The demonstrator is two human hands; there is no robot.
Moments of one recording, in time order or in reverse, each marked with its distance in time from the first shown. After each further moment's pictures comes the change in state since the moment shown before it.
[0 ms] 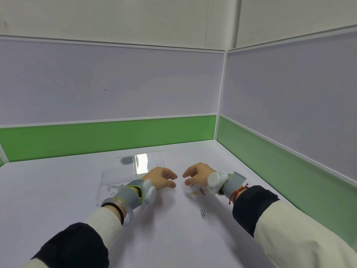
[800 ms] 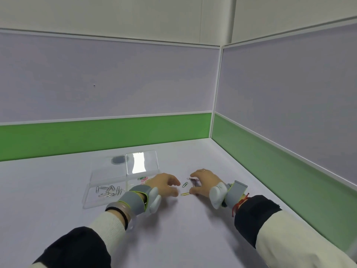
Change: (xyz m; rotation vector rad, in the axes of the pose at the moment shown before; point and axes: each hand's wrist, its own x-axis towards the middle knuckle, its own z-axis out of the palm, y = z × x) left_hand 0.017 0.010 0.033 0.216 -0.080 0.001; right_hand 0.011 0.064 0.010 -0.302 0.044 0.015
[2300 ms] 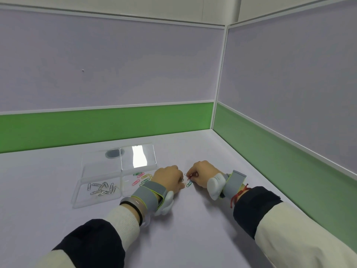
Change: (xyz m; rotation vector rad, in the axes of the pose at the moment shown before) left_hand 0.038 0.017 0.023 0.565 0.131 0.060; right_hand 0.021 -0.003 -0.008 0.017 -0.027 -0.090
